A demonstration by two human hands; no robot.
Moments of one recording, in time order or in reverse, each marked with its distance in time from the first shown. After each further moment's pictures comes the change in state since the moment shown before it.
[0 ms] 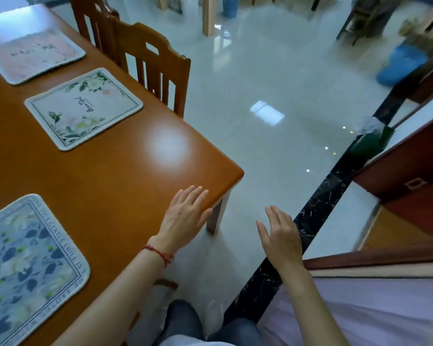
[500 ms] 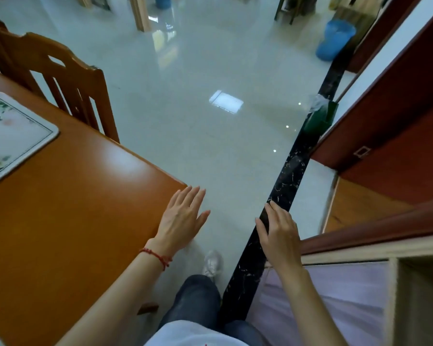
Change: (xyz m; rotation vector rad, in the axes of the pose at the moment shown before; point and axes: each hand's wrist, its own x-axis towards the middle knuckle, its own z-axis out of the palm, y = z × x) left_hand 0.104 0.091 0.026 0.041 -0.047 0.233; right_hand 0.025 0.104 -0.026 -0.054 0.096 0.229
